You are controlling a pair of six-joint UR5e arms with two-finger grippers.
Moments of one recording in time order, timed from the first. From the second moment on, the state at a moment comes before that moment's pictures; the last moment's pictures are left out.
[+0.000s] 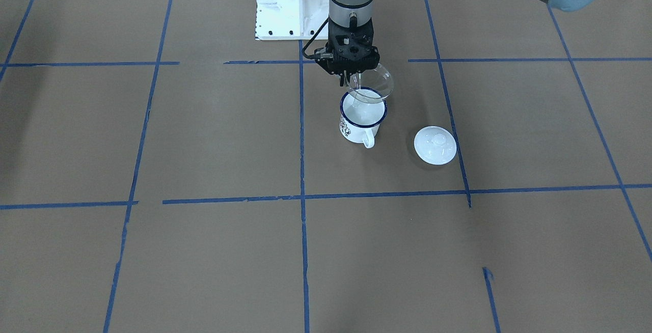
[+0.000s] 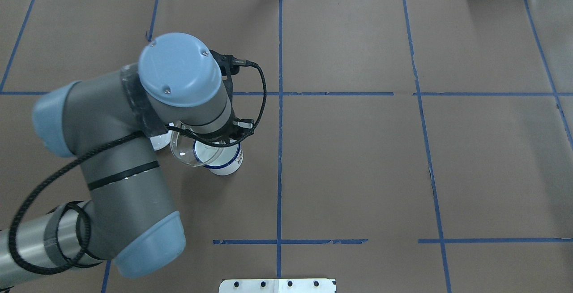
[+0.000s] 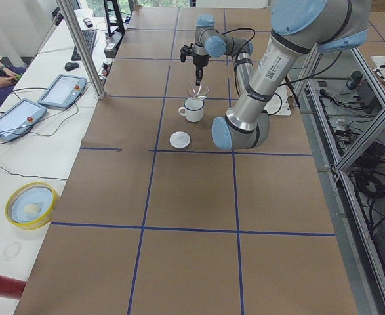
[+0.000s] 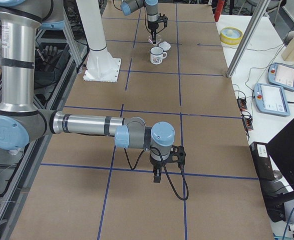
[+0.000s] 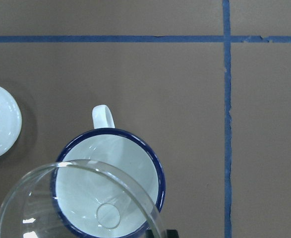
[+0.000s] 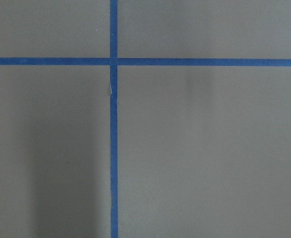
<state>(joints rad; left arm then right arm) -0.56 -2.31 -2.01 -1.15 -1.82 -1.21 1.57 -1.68 1.66 -1.57 2.29 0.01</state>
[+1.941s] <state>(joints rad) -0.67 -2.18 -1.40 -2.14 -1.15 -2.26 1.57 -1.68 1.66 -1.57 2.29 0.01</state>
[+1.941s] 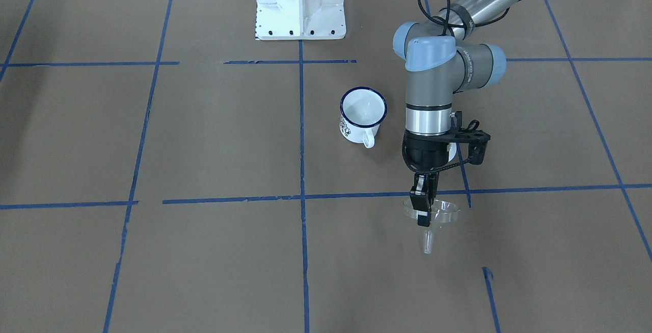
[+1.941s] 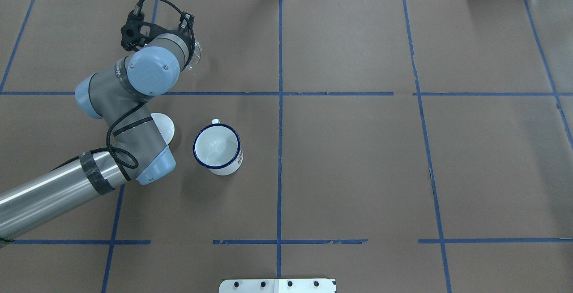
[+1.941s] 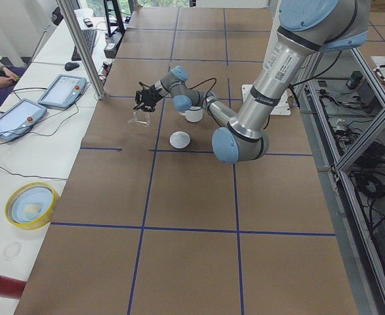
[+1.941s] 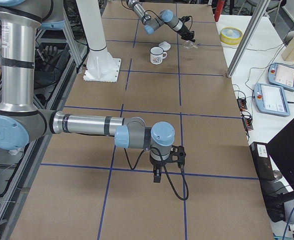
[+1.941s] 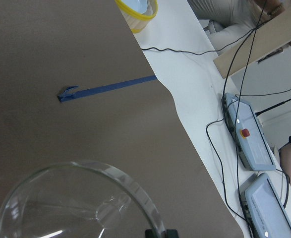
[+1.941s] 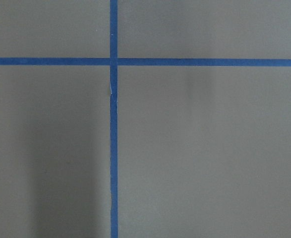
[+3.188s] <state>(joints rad) -0.64 -2.16 -1.33 -2.22 -1.09 -2.24 1.57 -1.68 1.66 -1.57 2.29 0.01</state>
